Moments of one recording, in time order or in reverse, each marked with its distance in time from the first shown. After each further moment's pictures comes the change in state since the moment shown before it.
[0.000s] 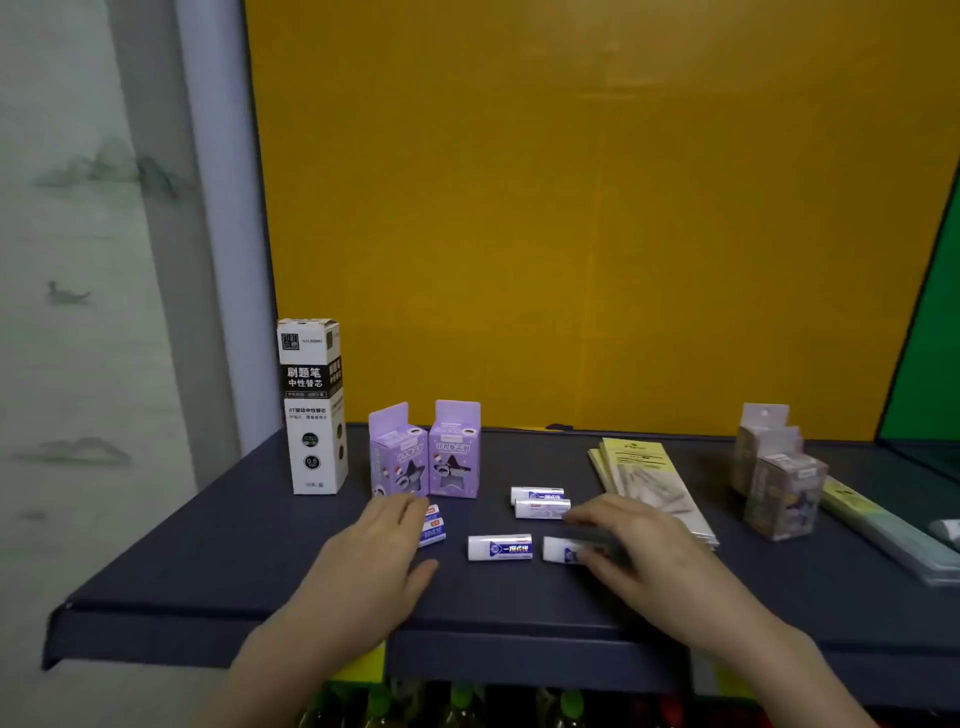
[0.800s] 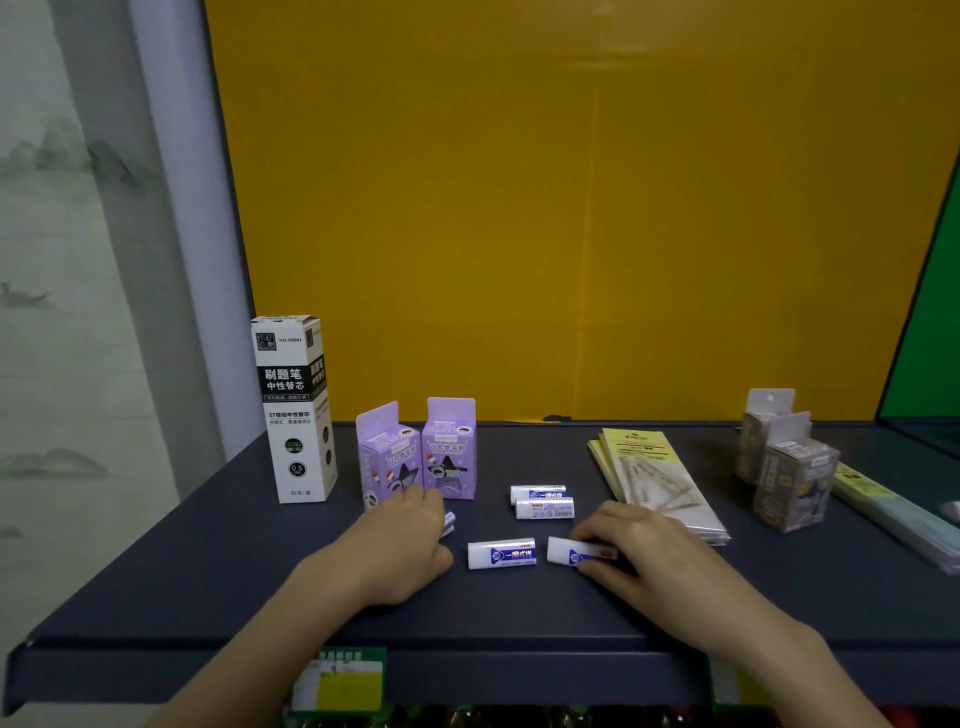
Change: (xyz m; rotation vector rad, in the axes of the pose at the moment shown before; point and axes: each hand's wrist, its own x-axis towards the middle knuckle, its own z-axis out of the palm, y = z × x) left_hand 0.057 -0.008 0.007 0.039 -0.310 0.003; right_hand 0.014 0.013 0.013 -0.027 -0.066 -0.010
